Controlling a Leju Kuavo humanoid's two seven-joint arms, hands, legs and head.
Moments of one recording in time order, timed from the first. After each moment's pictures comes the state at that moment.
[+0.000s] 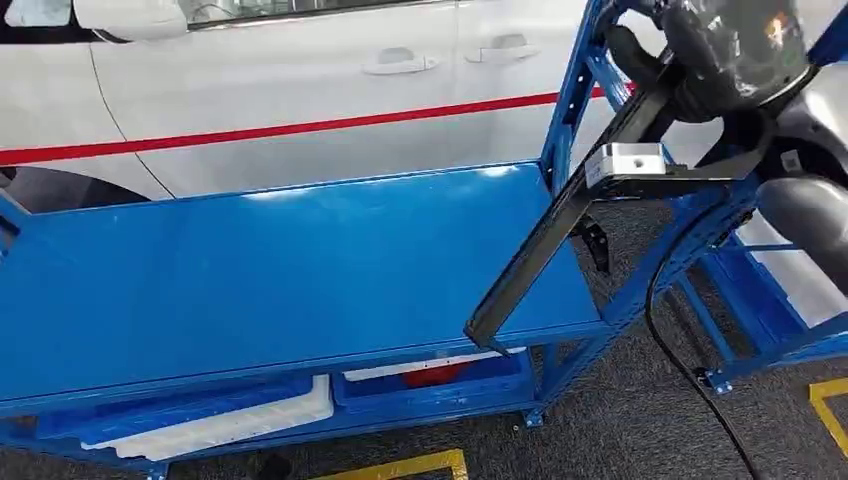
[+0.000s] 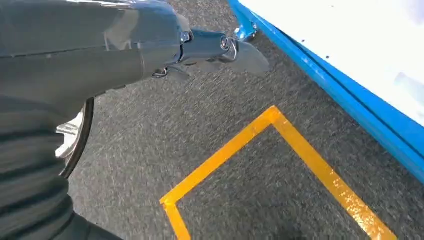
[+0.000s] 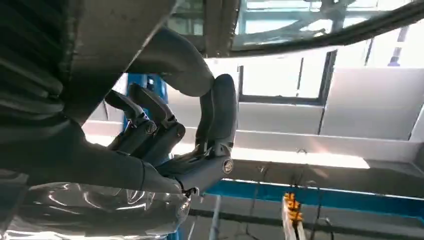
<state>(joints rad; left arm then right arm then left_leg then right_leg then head) -0.17 -0.15 0.68 -0.18 -1.41 0.33 -0.18 -1.14 -0.85 0.76 -1.82 0.54 -0.18 -0.15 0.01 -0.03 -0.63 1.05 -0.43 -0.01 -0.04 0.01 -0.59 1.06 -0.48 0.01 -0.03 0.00</state>
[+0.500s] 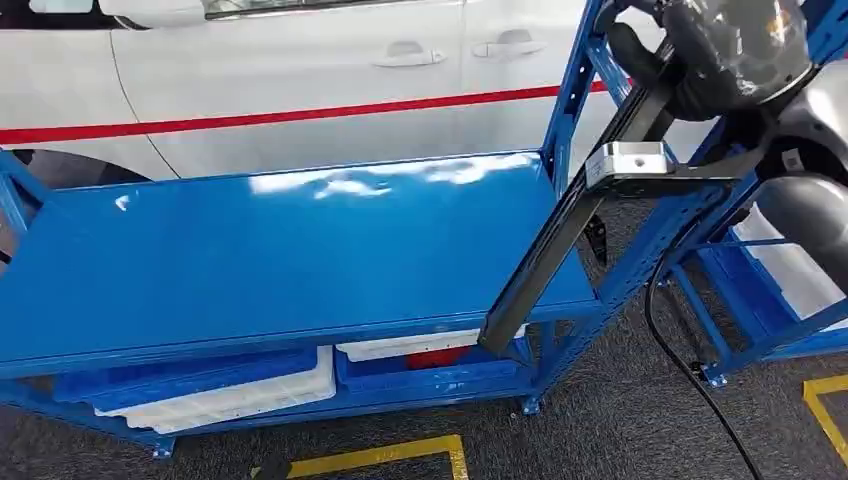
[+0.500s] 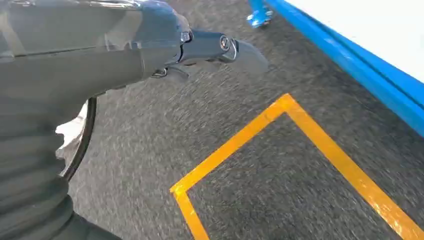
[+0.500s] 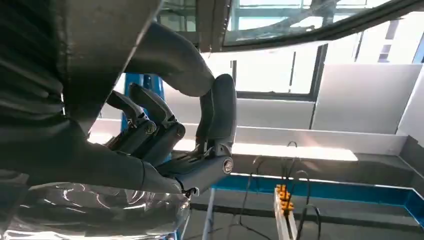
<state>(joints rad) -0.18 -0.14 0.68 -0.18 -1.40 0.32 -0.18 -1.15 -0.85 0.76 -1.82 0.54 -0.19 -0.15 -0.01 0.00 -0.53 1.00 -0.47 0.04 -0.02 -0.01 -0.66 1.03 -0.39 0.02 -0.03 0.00</state>
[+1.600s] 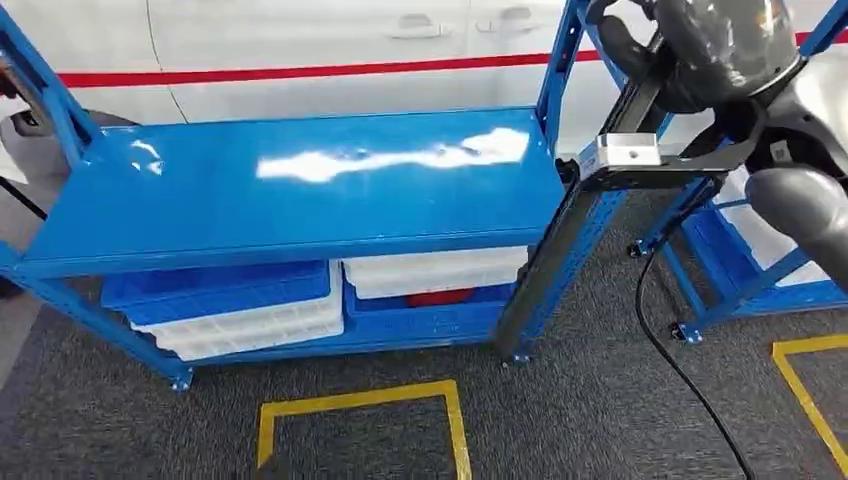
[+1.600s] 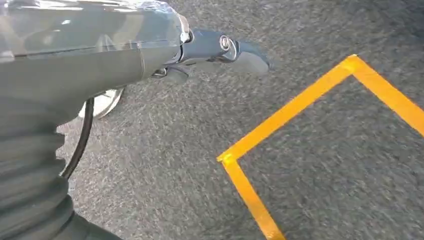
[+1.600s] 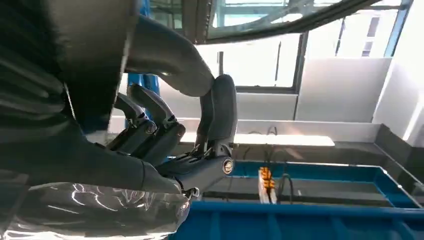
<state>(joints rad) -0.16 -0.14 0.68 -0.18 -1.39 0.31 -0.19 -1.20 -0.84 0.83 -1.77 0.51 -0.24 -0.15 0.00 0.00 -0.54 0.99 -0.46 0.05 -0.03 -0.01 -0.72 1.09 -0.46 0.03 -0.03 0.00</state>
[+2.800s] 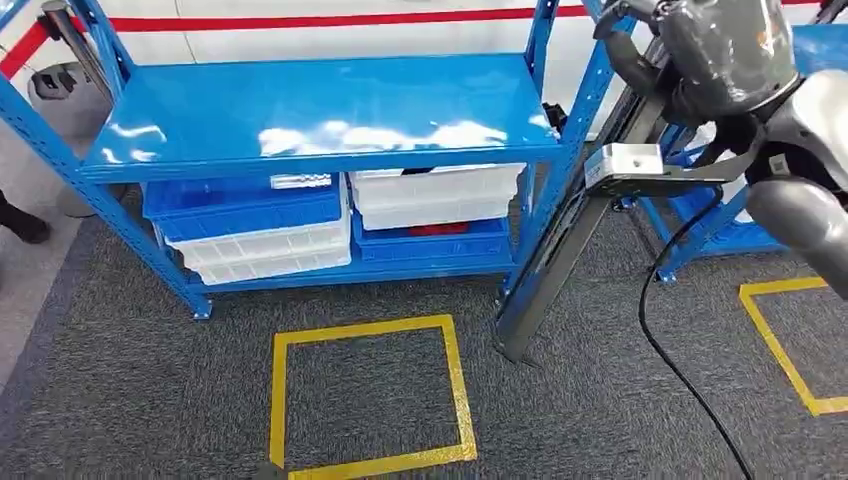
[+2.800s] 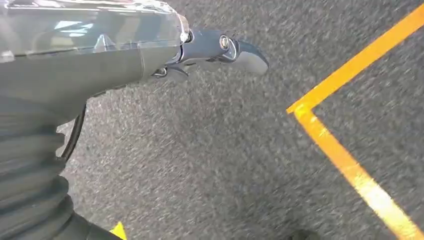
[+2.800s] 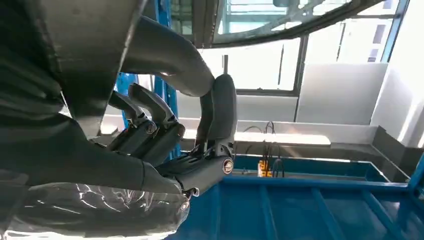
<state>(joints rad) -0.15 -0.14 0.68 -0.18 -1.39 0.29 -0.20 -1.16 -0.87 0.83 -1.77 0.51 -0.28 -0.15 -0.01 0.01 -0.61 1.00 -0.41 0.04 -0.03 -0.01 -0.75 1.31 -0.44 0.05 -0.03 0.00</state>
